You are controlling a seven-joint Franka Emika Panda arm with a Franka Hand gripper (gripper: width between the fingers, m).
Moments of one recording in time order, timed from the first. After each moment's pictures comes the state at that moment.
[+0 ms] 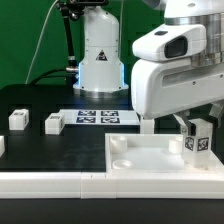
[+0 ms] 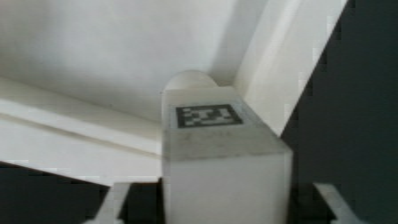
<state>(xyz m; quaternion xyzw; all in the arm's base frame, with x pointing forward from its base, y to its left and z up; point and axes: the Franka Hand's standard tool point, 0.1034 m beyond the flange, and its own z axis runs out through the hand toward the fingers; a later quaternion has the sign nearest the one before) 0.640 0.121 0.086 -0.98 -0.17 0.00 0.07</state>
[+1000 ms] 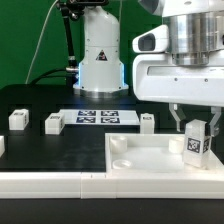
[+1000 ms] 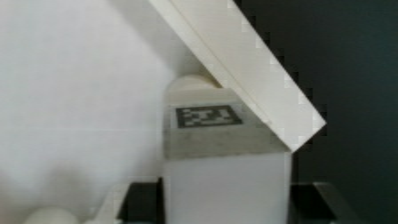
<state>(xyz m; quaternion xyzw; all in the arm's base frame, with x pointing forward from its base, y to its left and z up) 0.642 0.116 0.084 -0.92 0.40 -0.01 0.06</state>
